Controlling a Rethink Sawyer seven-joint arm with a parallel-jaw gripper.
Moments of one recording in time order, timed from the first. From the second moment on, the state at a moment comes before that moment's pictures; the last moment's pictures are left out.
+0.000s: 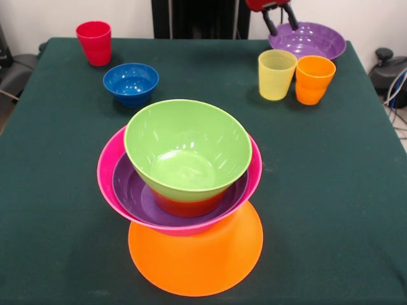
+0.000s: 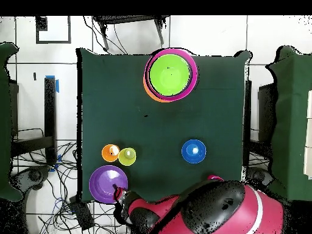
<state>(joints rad) -0.60 -0.31 0.29 2.32 -0.71 -0.43 2.49</state>
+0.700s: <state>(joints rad) -0.64 -0.35 0.30 2.32 -0.71 -0.43 2.49</state>
